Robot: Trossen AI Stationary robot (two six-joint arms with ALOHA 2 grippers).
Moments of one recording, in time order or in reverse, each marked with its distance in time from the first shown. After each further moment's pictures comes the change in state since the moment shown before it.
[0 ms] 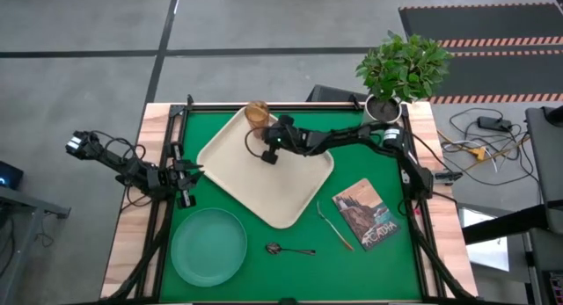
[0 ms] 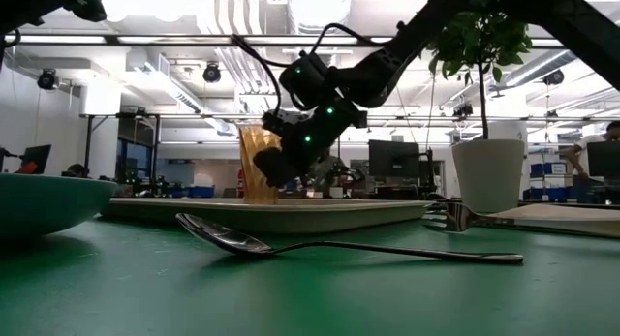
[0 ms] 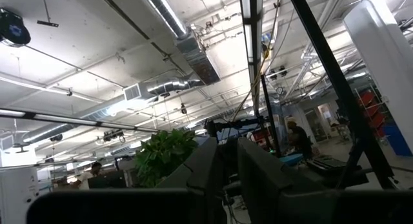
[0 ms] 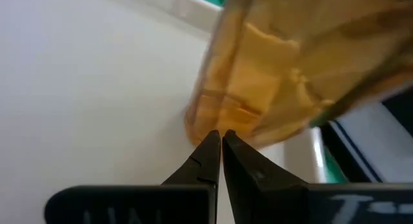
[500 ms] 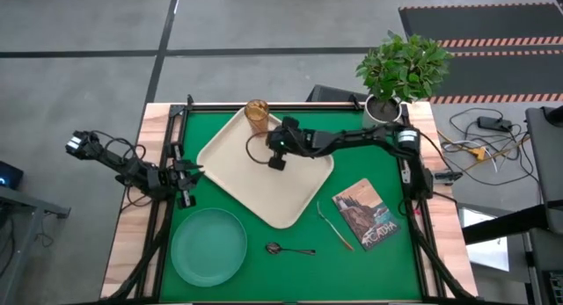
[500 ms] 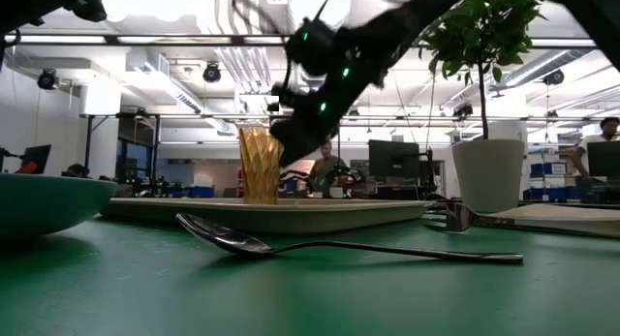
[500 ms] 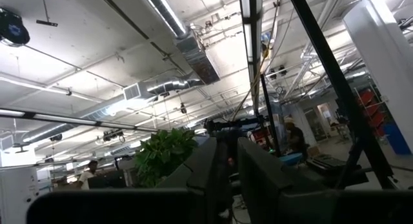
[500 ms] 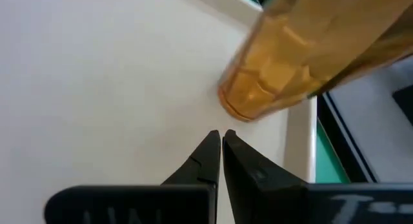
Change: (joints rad) left arm 0.000 0.007 0.000 0.001 0.000 -0.001; right arm 0.064 -0.164 -0.035 -0.256 -0.008 0.014
